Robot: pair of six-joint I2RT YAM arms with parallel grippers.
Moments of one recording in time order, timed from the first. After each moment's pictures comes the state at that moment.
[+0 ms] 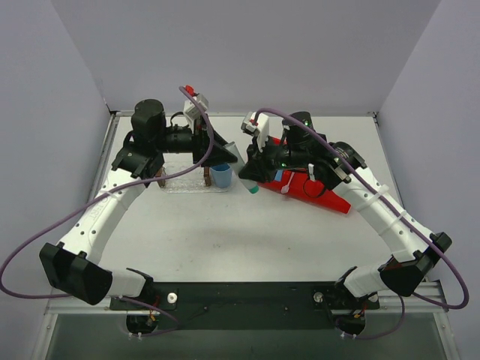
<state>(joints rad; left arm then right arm) -0.40 1.35 1.40 -0.14 1.10 -0.27 0.72 1.41 1.59 -0.71 -0.50 -0.14</state>
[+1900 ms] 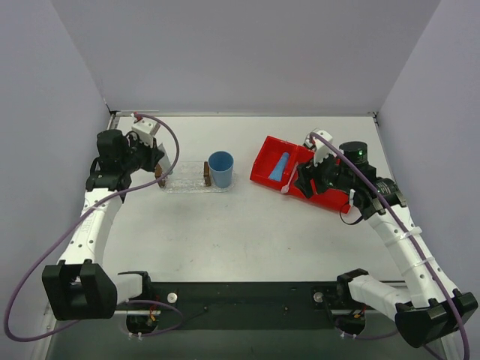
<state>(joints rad) 0.01 1.21 1.05 -0.28 0.44 0.23 0.34 1.03 1.11 -0.66 -0.29 -0.24</state>
